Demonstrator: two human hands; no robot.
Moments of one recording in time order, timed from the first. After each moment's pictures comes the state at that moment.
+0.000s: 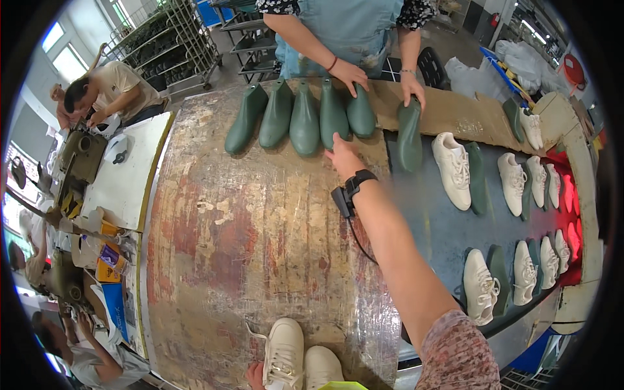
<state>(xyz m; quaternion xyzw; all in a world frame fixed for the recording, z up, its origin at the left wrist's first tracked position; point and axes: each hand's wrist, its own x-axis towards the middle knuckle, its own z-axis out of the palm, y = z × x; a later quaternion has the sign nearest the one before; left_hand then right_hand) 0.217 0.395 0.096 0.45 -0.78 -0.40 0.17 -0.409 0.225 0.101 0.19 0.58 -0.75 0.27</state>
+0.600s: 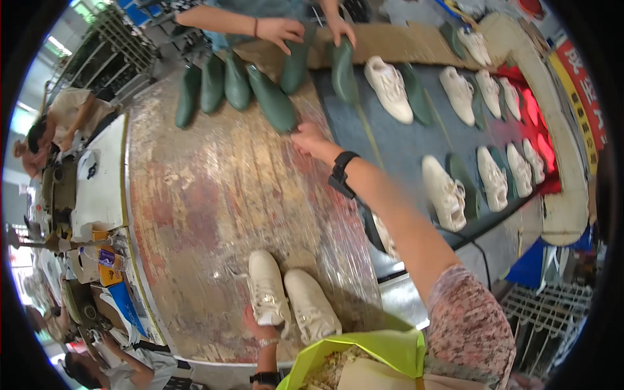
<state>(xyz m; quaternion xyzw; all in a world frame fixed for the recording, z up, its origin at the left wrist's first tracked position) 0.218 0.395 0.065 0.51 -0.75 -0.38 0.19 -0.322 0.397 0.104 0.01 0.77 -0.54 0.35</state>
